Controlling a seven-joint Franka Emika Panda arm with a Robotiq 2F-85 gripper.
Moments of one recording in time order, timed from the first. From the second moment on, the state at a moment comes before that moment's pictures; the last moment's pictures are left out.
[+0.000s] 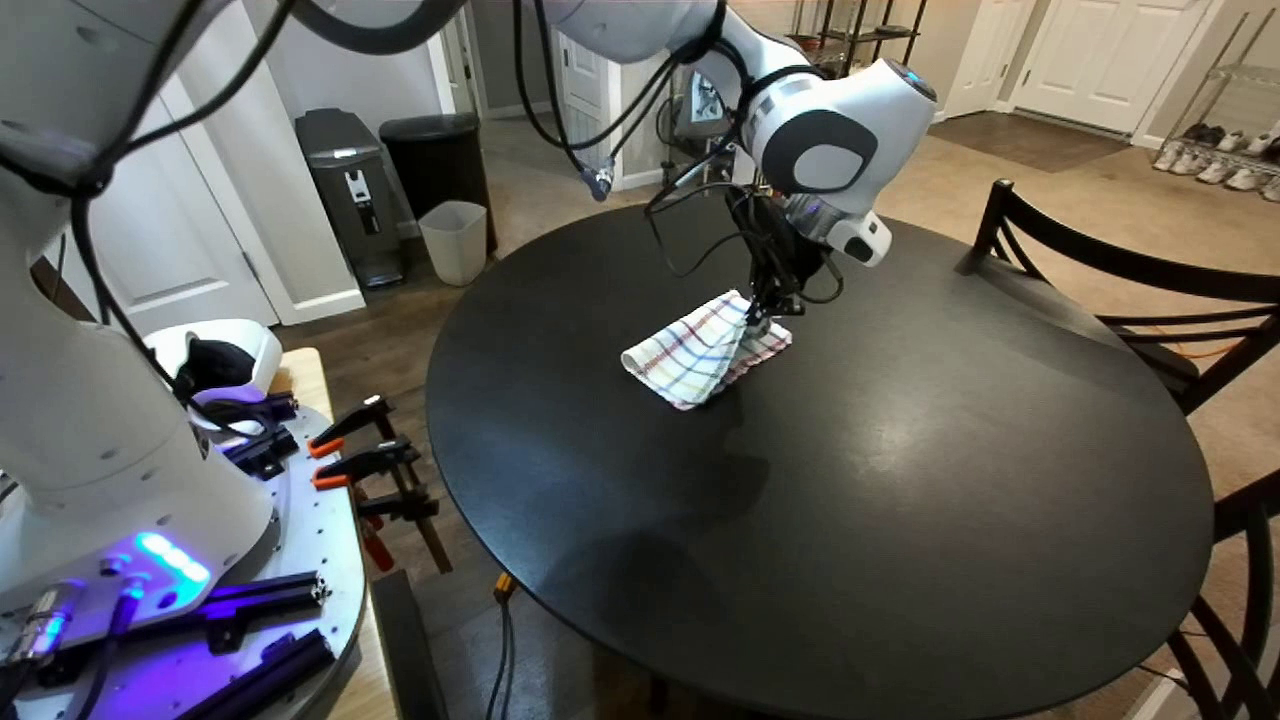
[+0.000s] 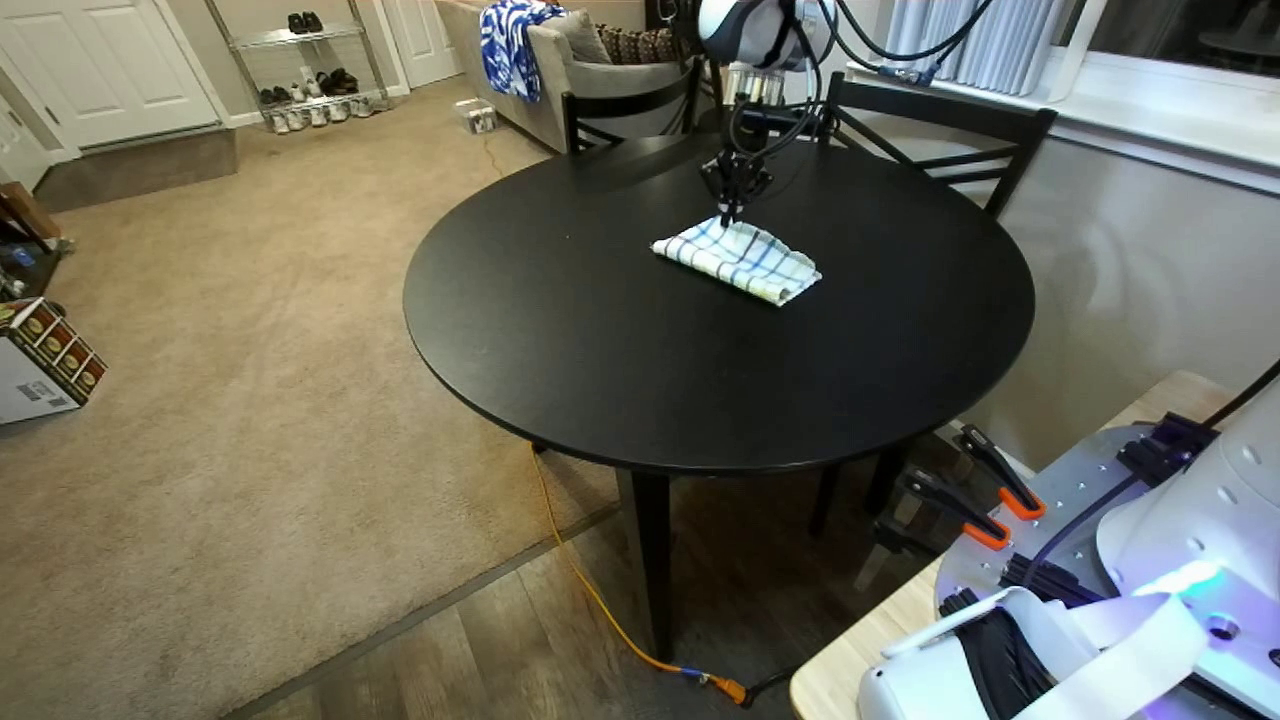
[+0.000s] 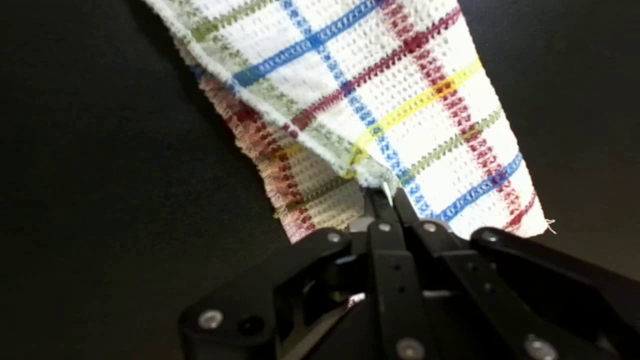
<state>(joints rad) -0.16 0.88 0.01 -1.29 0.29 1.97 0.00</state>
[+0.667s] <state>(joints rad) -0.06 0.86 0.00 -1.31 0.24 1.89 0.11</state>
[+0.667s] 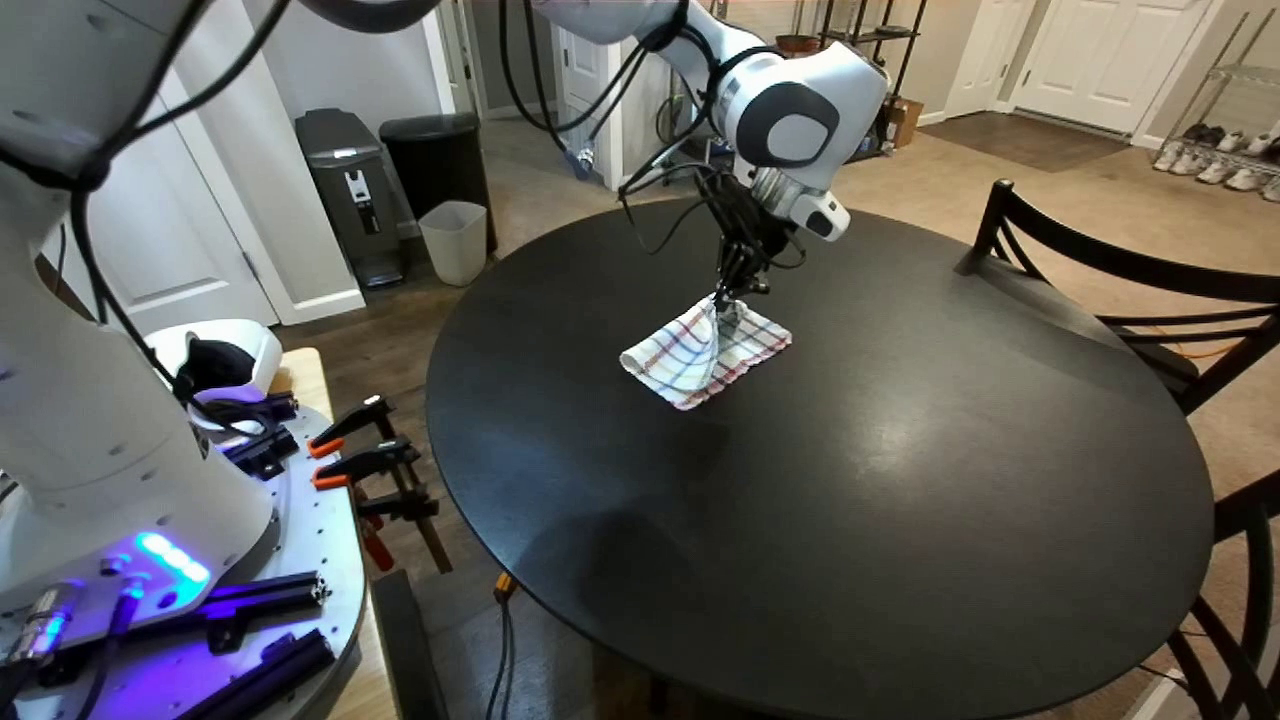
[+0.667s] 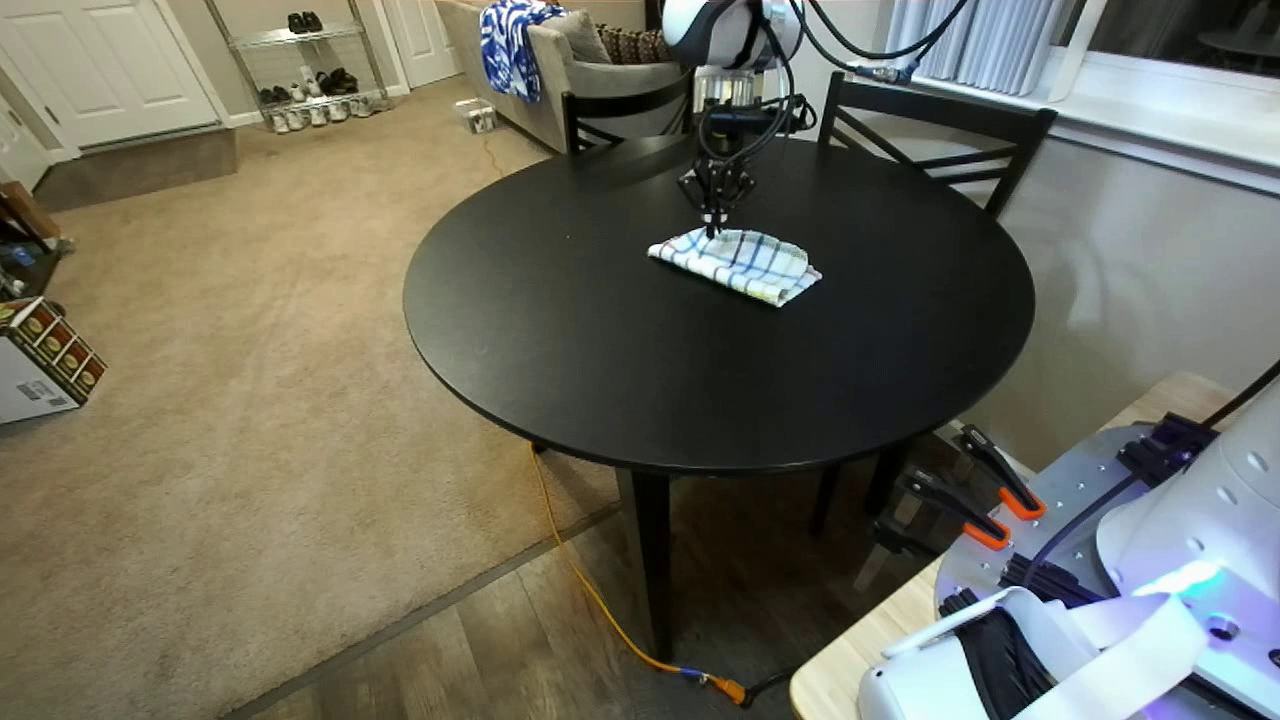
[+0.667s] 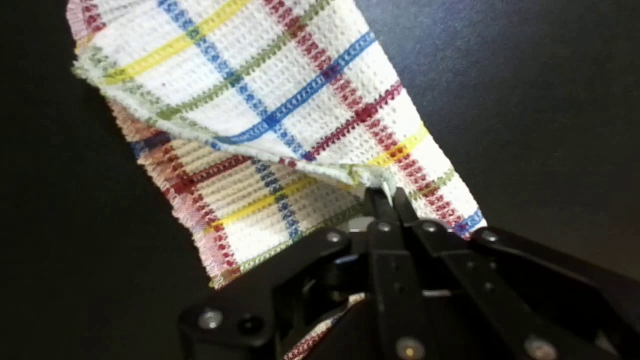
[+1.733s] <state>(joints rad) 0.01 0.88 -0.01 -1.34 0.24 2.02 0.40</state>
